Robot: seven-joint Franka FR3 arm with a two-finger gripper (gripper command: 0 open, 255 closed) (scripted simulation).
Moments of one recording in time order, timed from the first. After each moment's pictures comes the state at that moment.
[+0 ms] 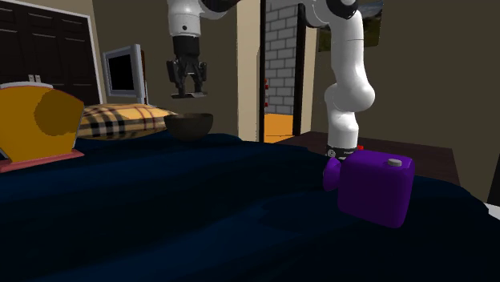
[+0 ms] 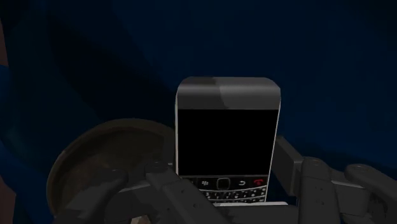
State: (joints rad) arm -0.46 0.09 0.25 -1.75 -0.08 1.82 0.87
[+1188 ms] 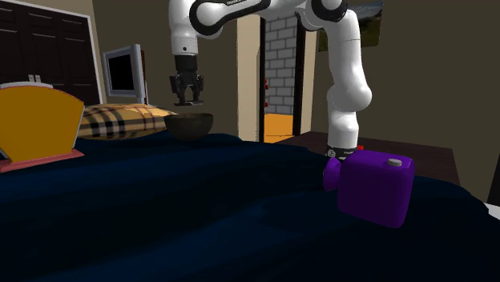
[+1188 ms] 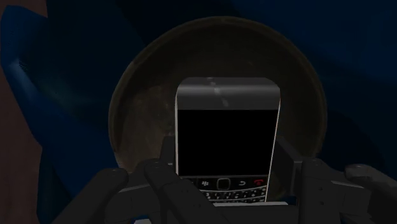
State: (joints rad) arm -0.58 0.15 0.14 -1.77 -0.09 1.90 0.65
